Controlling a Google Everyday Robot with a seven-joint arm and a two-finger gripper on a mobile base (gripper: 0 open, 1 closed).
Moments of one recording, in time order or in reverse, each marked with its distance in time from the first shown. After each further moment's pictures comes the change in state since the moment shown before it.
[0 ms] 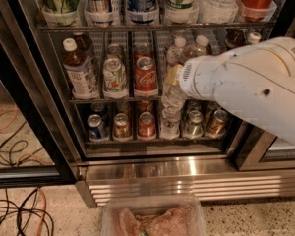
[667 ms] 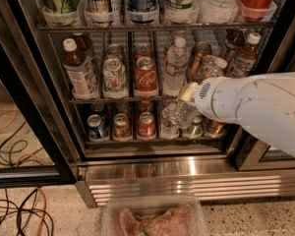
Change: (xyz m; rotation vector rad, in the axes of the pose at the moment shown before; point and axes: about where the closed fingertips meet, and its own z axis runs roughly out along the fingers) arm 0.037 -0.034 -0.018 -0.005 0.042 0.153
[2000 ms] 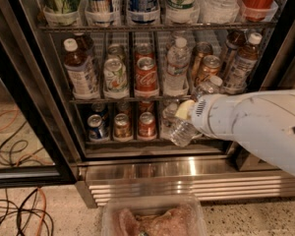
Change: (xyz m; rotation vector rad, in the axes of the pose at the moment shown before) arm 0.042 -0.011 -0.001 0.021 0.075 -0.007
